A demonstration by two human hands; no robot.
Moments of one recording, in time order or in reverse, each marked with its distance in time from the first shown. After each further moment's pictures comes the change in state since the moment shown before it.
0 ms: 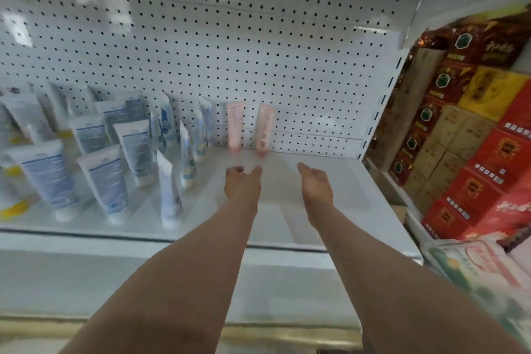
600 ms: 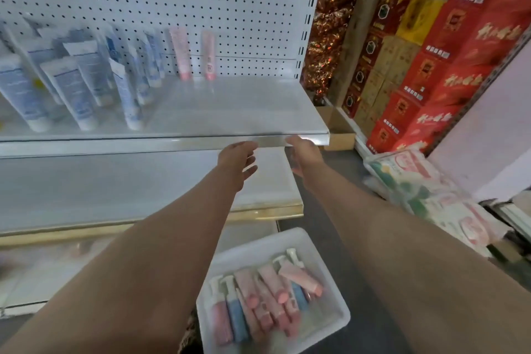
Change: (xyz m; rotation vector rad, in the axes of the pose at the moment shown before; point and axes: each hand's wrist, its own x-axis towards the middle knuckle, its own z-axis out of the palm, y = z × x) left_hand -0.210 -0.080 -0.031 -0.146 -0.411 -0.310; right_hand -0.159 0.073 -0.158 0.047 -0.077 0.218
